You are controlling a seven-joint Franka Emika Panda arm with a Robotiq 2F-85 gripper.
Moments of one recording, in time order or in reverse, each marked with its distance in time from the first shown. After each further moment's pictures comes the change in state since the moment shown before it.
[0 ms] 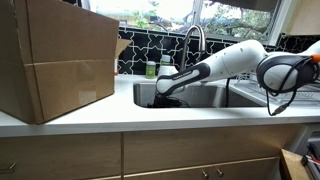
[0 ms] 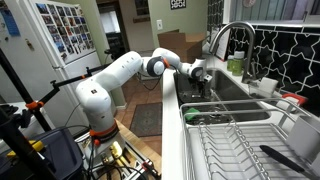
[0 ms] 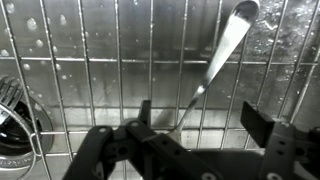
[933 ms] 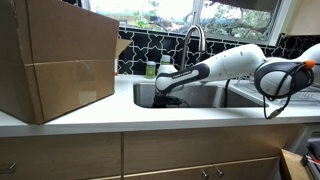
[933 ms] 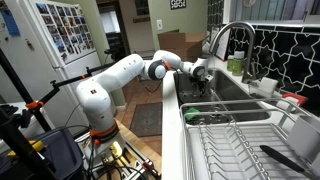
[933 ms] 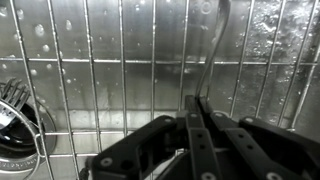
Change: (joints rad) arm -0.021 0.056 0.011 0.126 0.004 -0.116 0.004
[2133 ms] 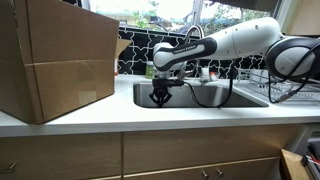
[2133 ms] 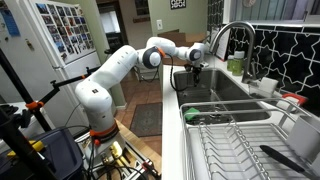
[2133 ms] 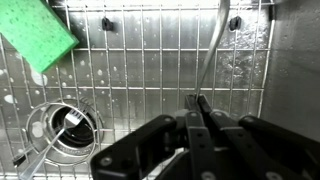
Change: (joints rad) arm 0.067 -0.203 -0.036 -0.065 -0.032 -0.292 0.106
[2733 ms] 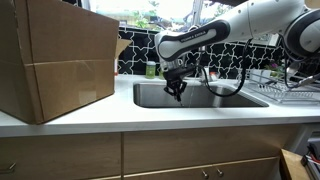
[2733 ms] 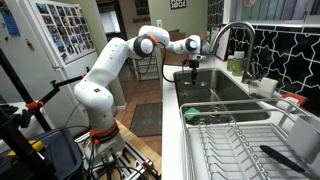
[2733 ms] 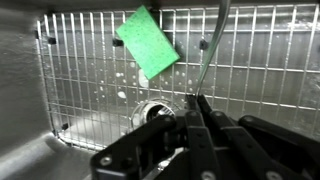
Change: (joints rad) arm 0.082 -0.205 -0.090 -0.200 -0.198 -0.213 0.032
